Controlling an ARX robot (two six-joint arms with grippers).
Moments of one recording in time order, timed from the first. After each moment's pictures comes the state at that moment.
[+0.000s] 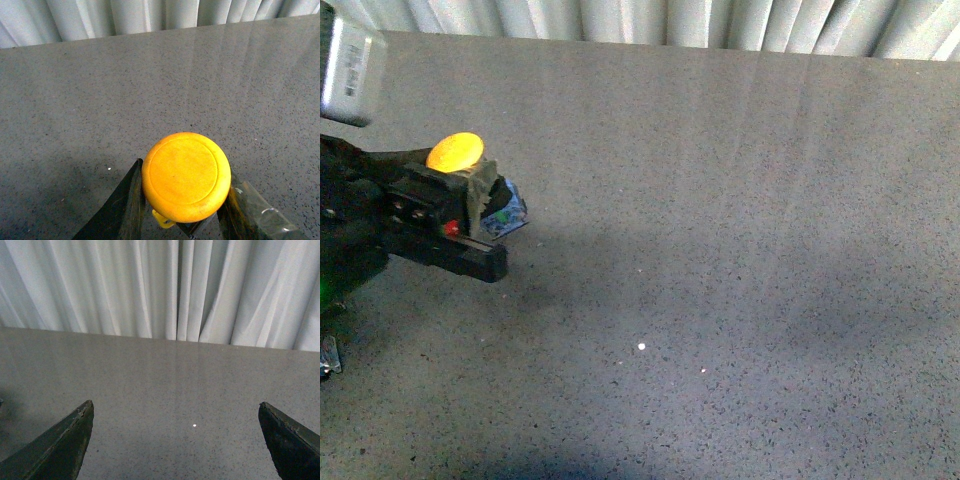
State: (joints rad) left arm -0.37 1.97 0.36 1.38 0.01 0.06; right arm 0.00 0.00 0.02 0.00 0.00 0.00
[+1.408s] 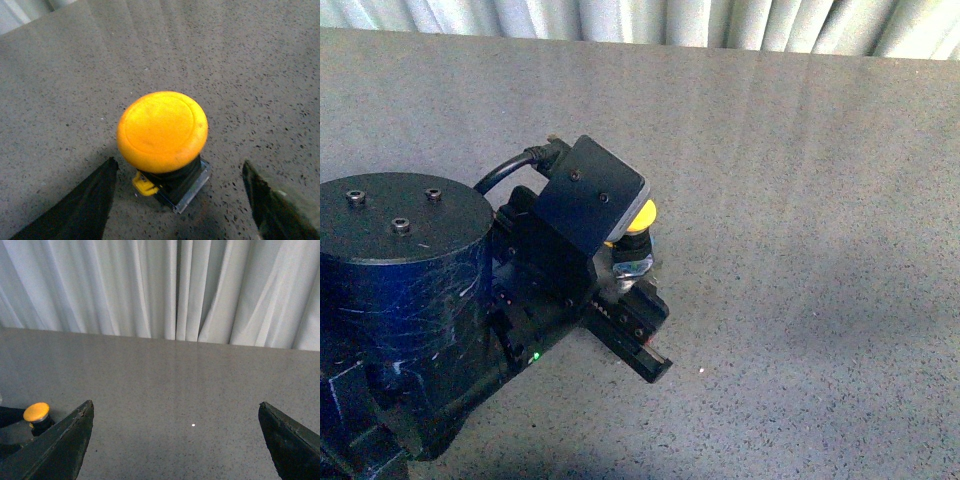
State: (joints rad) left arm -0.57 2.25 0.55 1.35 0.05 0.24; right arm 0.00 0.00 0.02 0.00 0.00 0.00
